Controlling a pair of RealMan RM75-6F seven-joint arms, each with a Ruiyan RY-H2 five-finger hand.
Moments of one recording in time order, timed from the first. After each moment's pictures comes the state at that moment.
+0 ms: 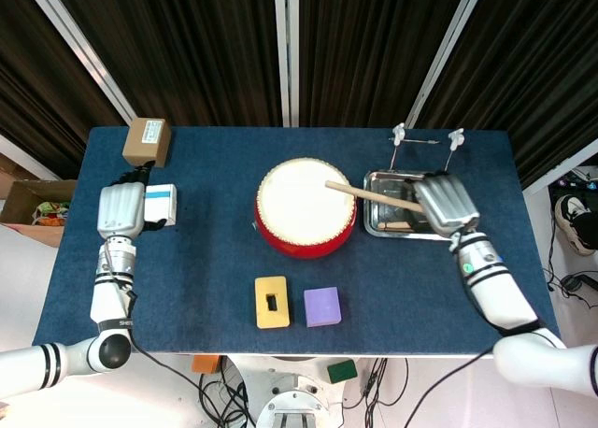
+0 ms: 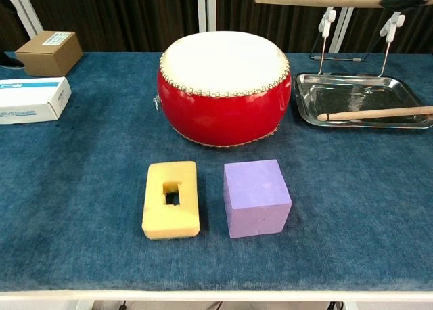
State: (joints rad) left arm -0.66 -1.36 -0.23 -1.73 0.73 1.37 0.57; right arm 0.89 -0.91 0.08 -2.01 -0.78 1.05 -0.40
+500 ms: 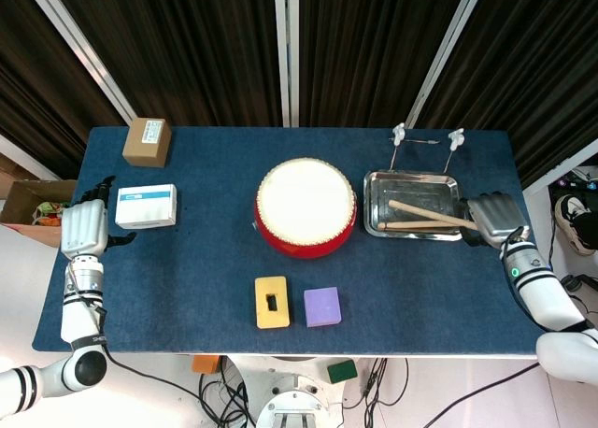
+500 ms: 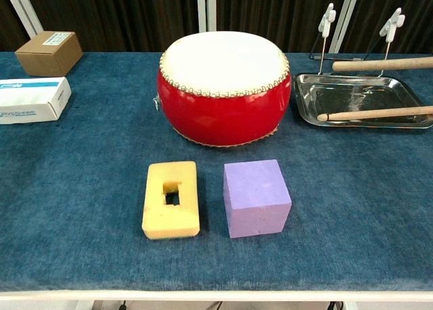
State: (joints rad) left arm -0.51 -1.33 -0.20 -1.70 0.79 1.39 0.42; right arm 0.78 -0.97 0.00 -1.70 -0.87 0.86 -0.32
